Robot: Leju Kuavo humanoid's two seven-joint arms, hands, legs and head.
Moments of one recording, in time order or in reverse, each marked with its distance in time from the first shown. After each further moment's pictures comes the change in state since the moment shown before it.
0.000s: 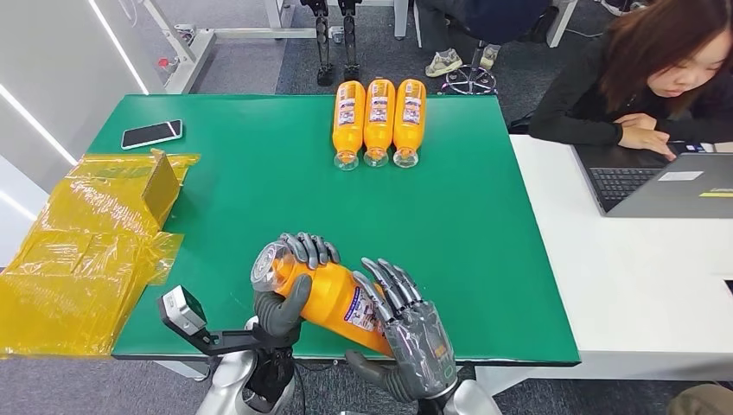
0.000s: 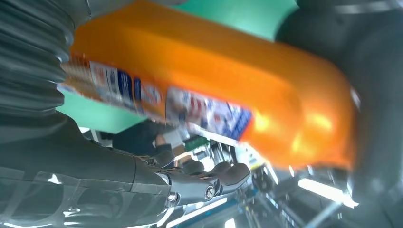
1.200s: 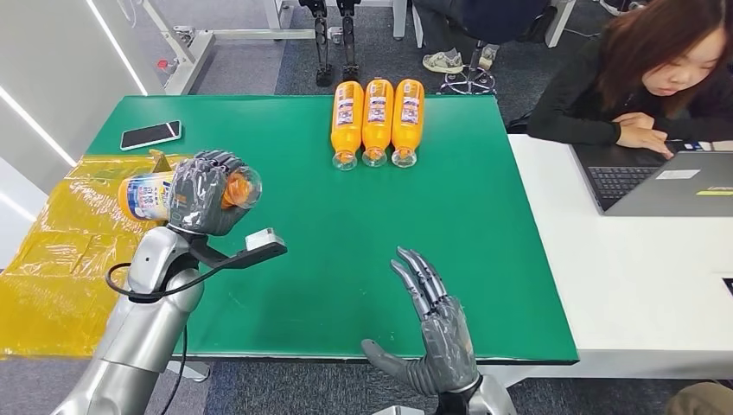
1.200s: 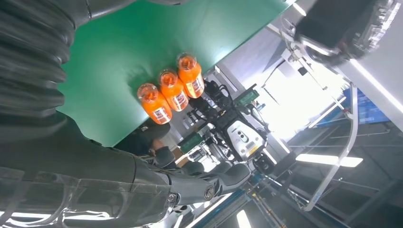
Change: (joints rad) left arm -0.373 0.329 0.106 0.193 -1.527 0.820 0.322; right arm -0.032 -0.063 -0.008 0.057 -0.294 -0.173 -0.150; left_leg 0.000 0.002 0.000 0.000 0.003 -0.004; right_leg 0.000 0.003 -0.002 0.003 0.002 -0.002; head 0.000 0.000
